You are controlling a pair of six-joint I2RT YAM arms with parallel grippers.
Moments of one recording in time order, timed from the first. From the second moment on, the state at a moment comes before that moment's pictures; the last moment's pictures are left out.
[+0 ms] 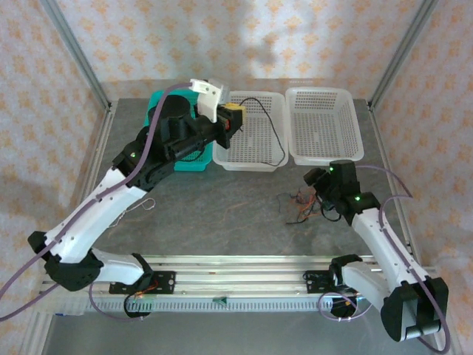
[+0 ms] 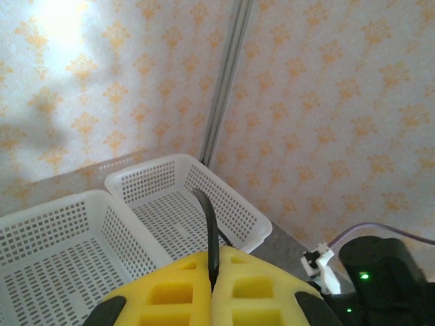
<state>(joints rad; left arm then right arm) -0.72 1.35 1.67 -0.45 0.03 -0.23 0.18 0.94 0.70 -0.61 -0.08 1.03</state>
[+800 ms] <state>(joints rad) -0.72 1.52 1.81 -0.53 0.18 -0.22 0.18 0.79 1.02 -0.45 -0.14 0.32</state>
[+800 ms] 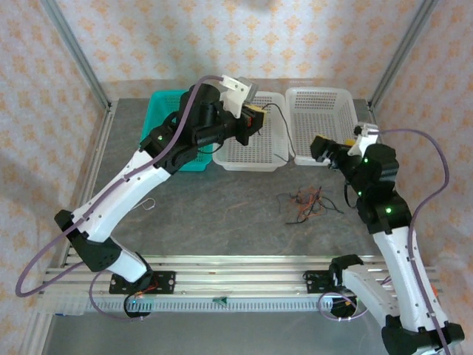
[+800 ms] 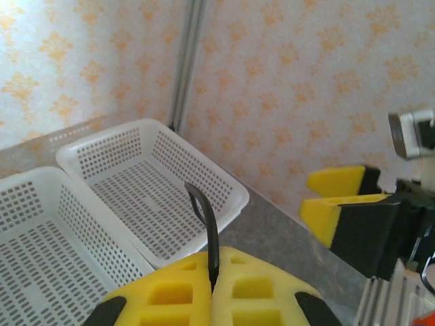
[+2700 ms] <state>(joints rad) -0.67 1.53 1.77 -0.60 0.04 -0.22 0.22 1.03 1.15 -0.37 -0.16 0.39</state>
